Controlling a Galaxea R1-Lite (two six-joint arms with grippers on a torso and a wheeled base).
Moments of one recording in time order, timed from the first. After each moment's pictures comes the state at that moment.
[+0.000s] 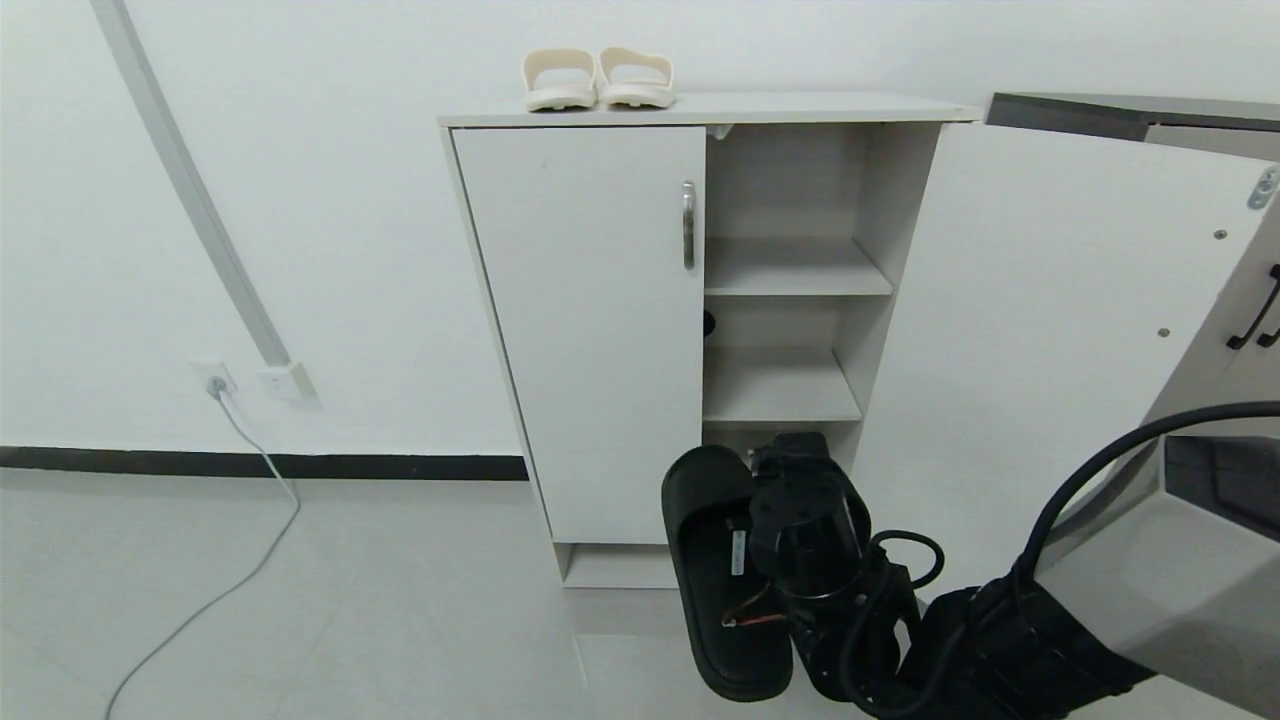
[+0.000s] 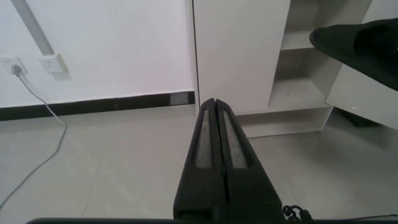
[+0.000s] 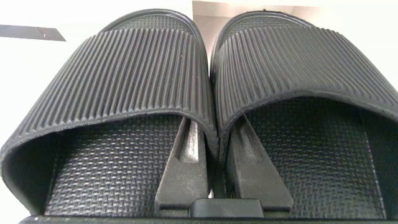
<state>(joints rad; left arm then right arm) 0.00 0.00 0.00 0.00 -0.04 0.06 0.88 2.11 -0.89 -0.86 -0.72 0.33</state>
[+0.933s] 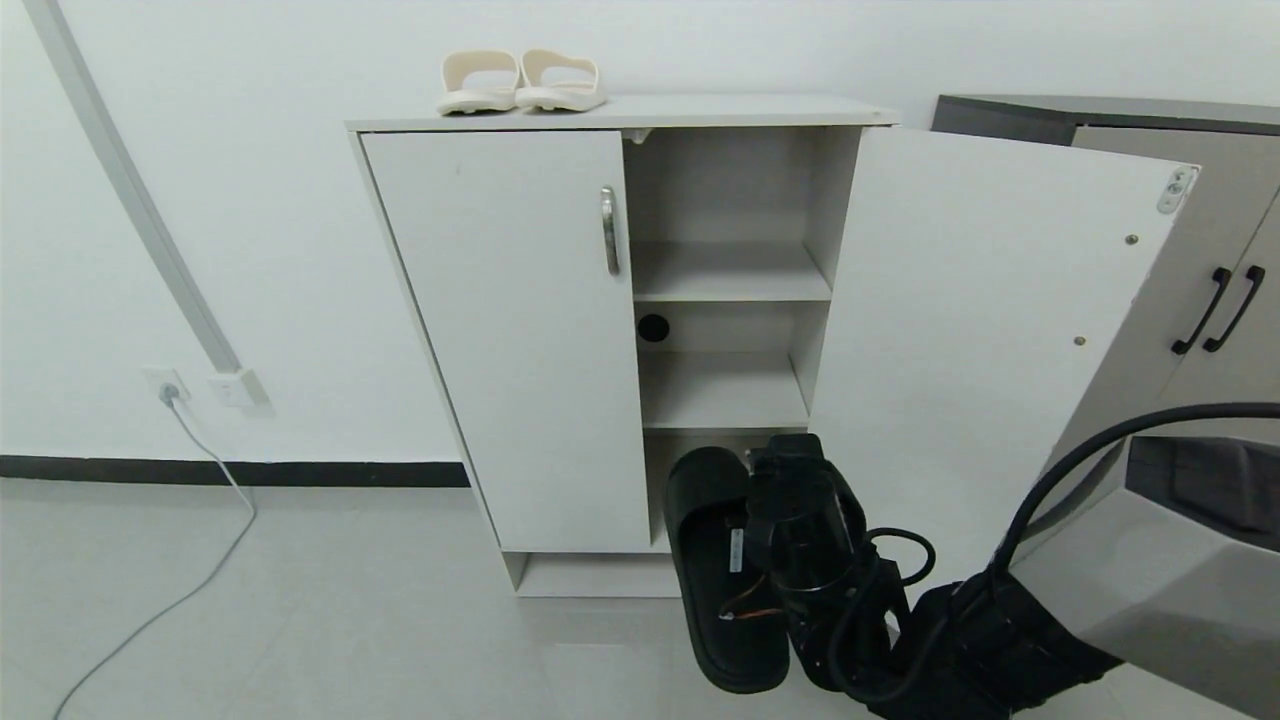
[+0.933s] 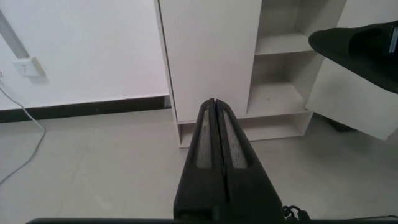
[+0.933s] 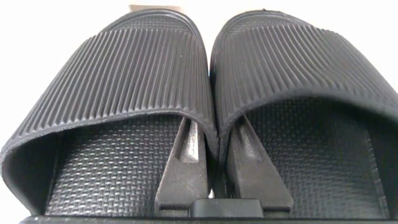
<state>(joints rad) 0.00 0.00 0.00 0.00 -0.04 0.05 0.85 2.15 -0.92 -0.86 -0.70 0.33</state>
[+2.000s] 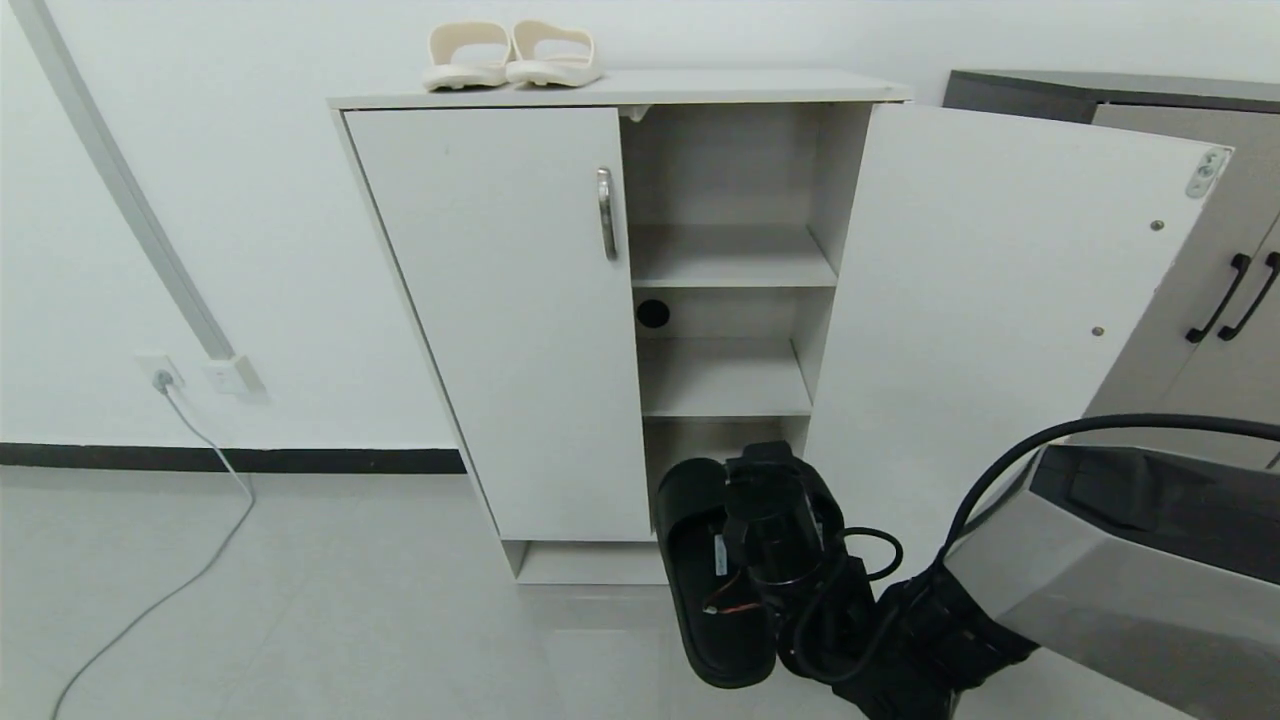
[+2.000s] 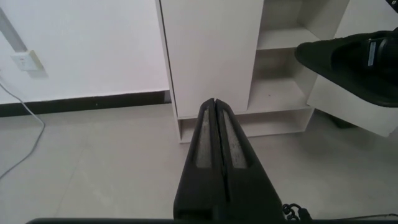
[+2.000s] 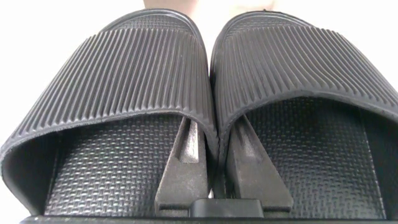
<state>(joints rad) 0.00 0.00 0.00 0.00 -0.04 0.05 0.84 2.24 -1.00 -0.86 -0.67 0.27</state>
